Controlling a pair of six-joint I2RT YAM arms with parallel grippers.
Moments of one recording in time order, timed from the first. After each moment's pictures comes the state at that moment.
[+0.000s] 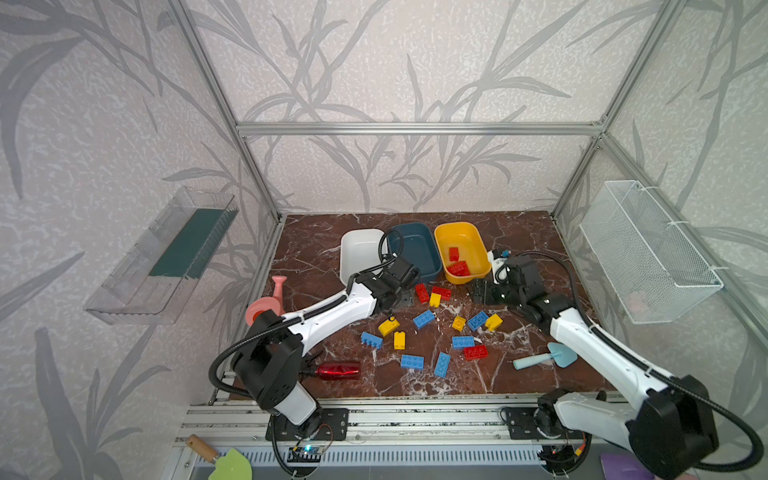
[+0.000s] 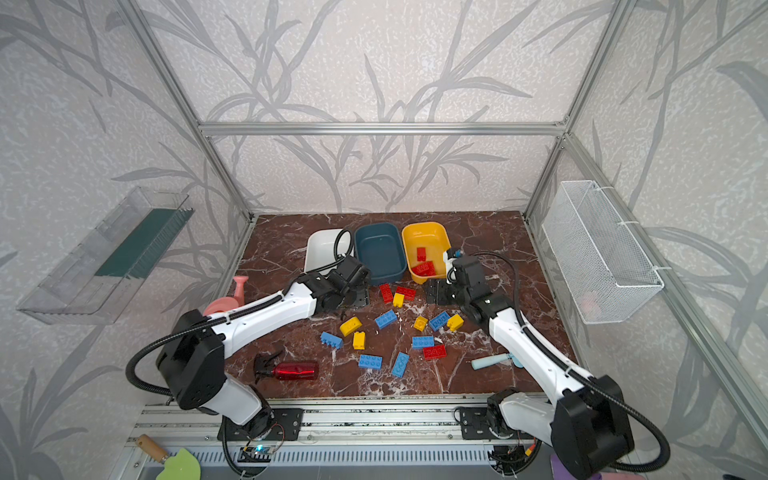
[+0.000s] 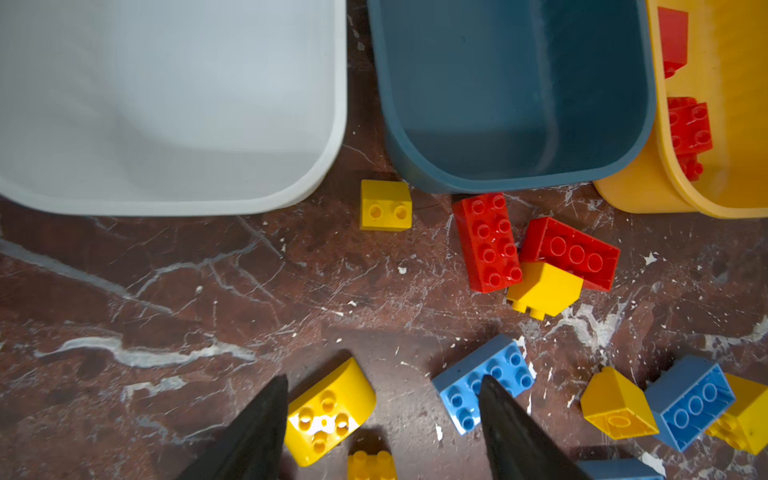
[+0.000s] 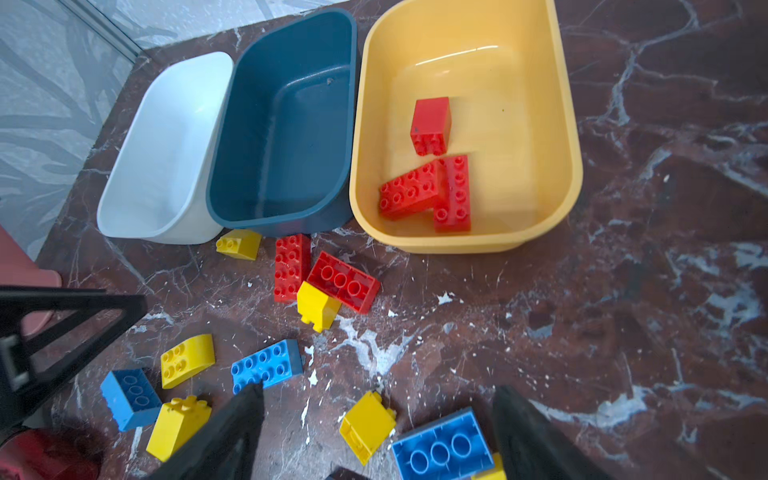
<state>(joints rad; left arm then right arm) -0.73 1.63 1.18 -0.63 -0.27 -0.80 0.38 1.12 0.75 -0.33 -0.12 0.35</state>
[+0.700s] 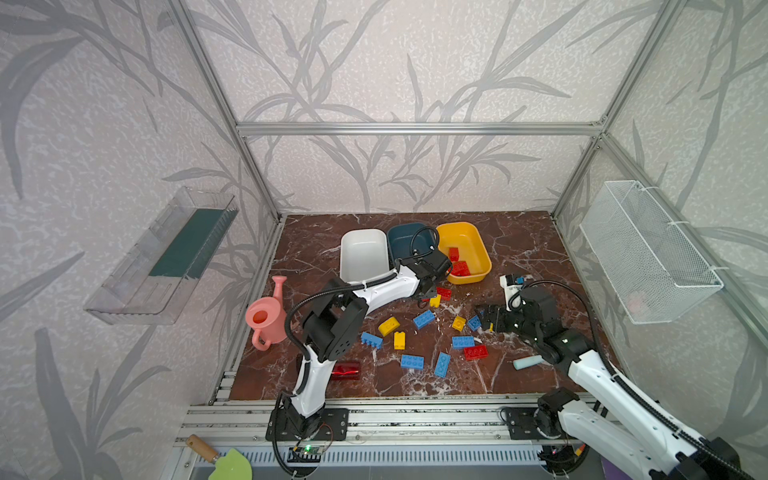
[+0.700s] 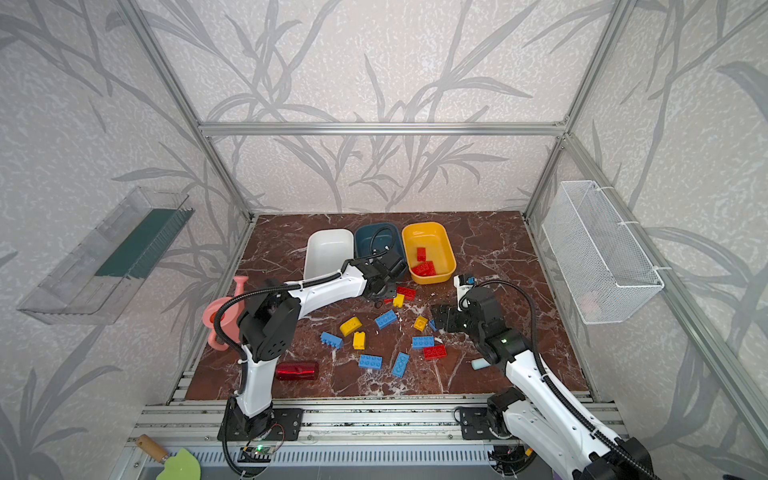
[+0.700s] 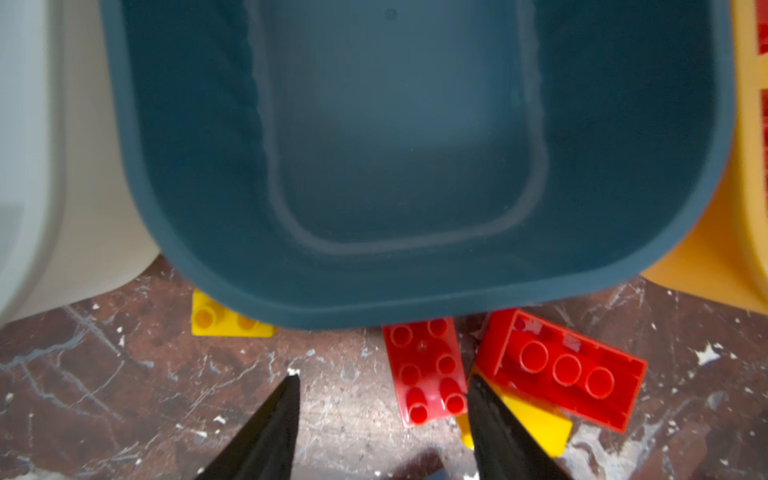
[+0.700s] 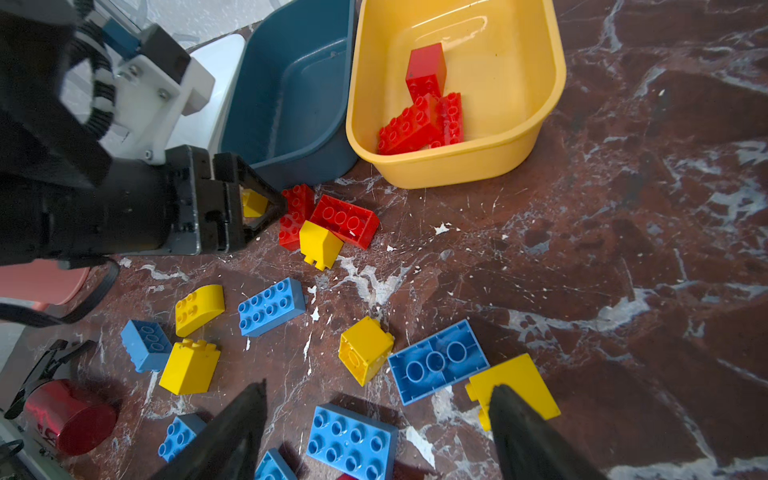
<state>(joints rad) -0.78 2.07 1.56 -0.71 -0.33 -0.84 0.39 0.85 0.52 -0.32 -0.14 0.40</state>
